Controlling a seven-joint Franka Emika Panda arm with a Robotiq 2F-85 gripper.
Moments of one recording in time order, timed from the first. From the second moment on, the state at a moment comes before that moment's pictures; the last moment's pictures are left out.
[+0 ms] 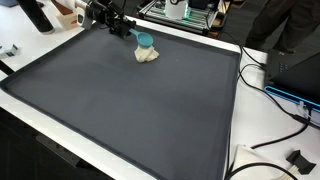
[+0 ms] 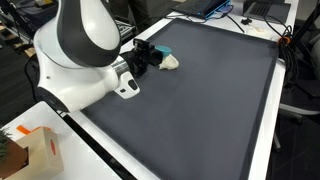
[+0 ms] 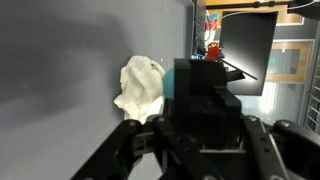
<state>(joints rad) -0.36 0.60 -0.21 -1.93 0.92 1.42 -1.12</state>
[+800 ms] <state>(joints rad) -0.35 0.62 -0.21 -1.92 0.90 1.53 -1.10</state>
